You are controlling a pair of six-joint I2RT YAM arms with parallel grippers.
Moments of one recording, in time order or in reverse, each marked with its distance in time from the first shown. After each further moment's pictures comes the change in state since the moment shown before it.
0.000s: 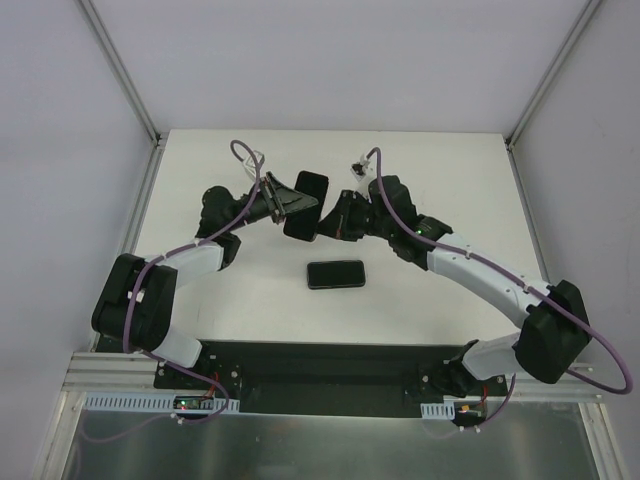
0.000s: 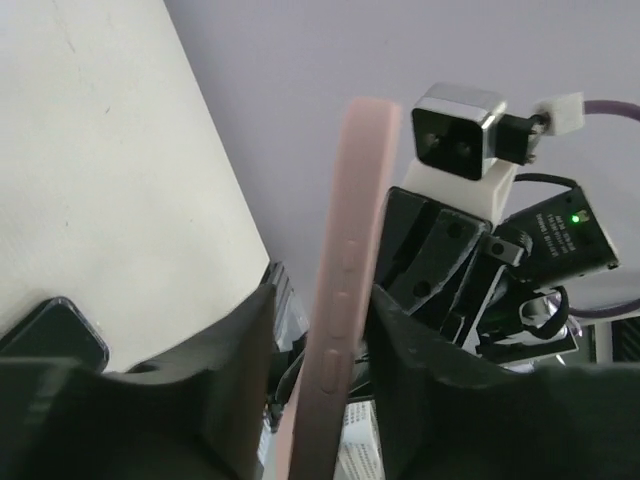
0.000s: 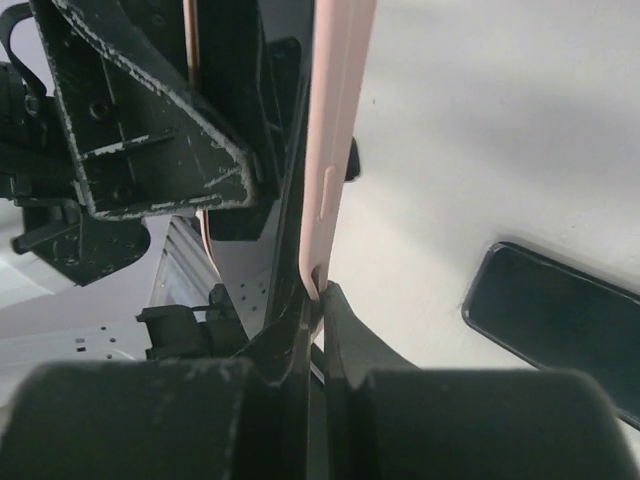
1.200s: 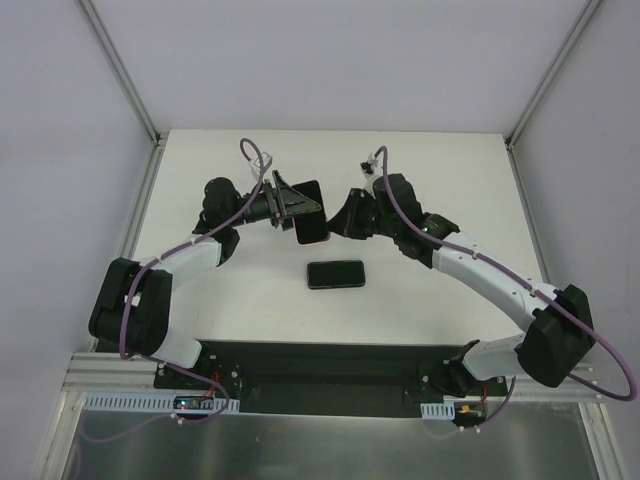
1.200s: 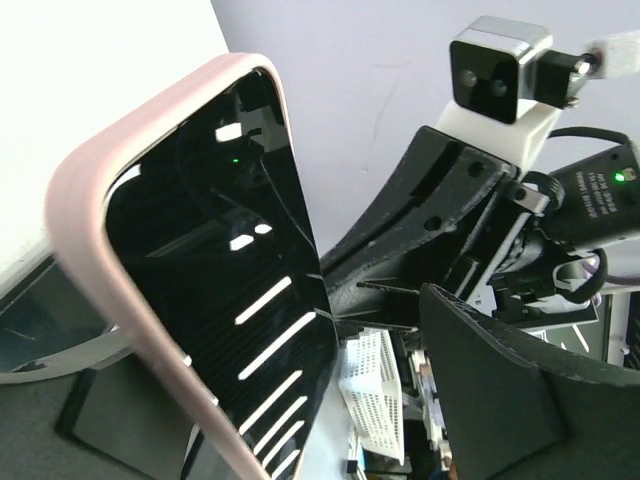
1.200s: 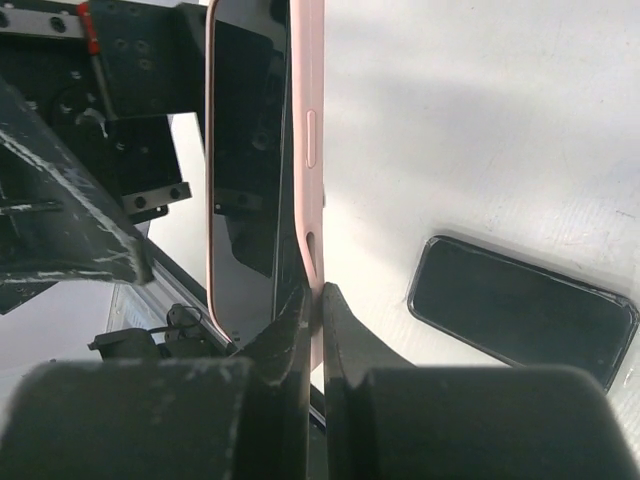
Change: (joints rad) left arm -0.006 -0.019 0.060 -0.252 0.115 0.110; right arm -0.016 -0.031 0.024 -0.137 0.119 -0.066
